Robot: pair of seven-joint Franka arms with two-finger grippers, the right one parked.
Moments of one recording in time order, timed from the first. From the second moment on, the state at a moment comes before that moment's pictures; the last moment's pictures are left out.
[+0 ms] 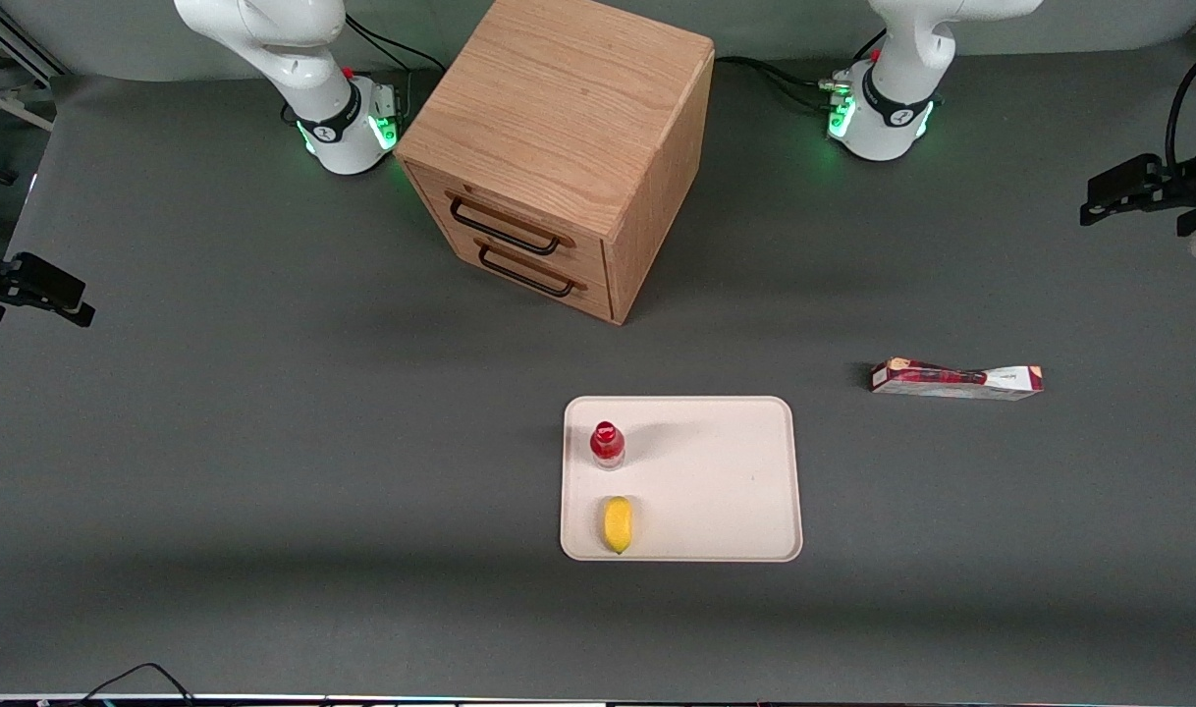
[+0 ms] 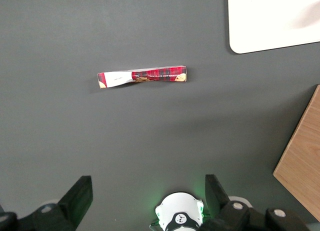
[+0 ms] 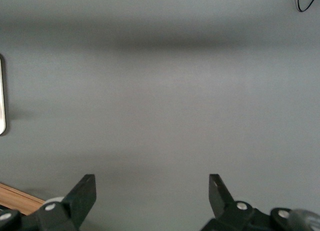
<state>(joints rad) -0.09 0.02 0.10 -1.47 0.01 1.31 0.17</state>
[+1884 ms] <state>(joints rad) -0.05 0.31 0.16 -2.17 0.01 2.40 -0.77</state>
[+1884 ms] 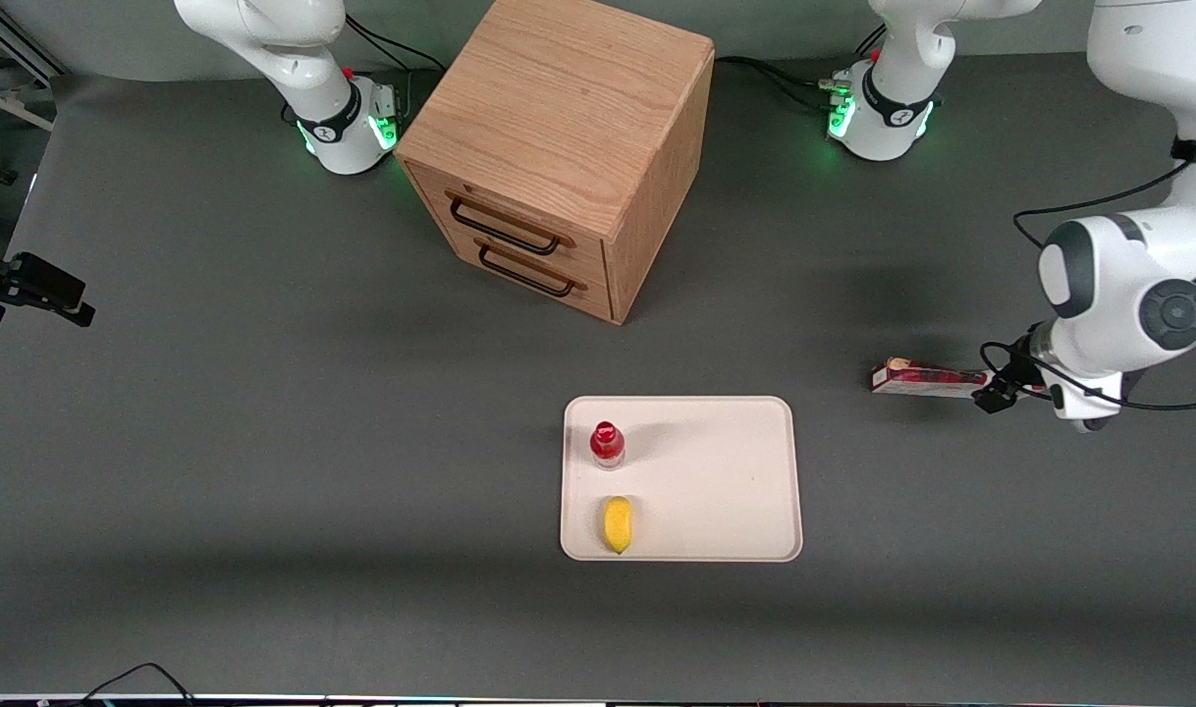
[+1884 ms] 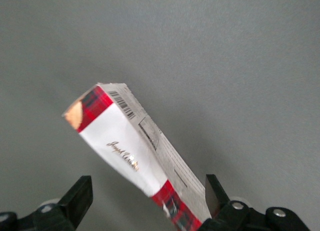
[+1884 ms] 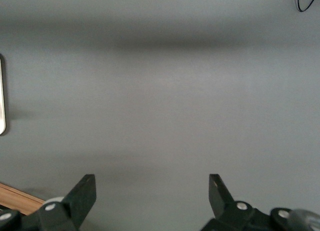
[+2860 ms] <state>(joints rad) -0.06 0.36 0.13 -2.21 0.00 2.56 -0.88</state>
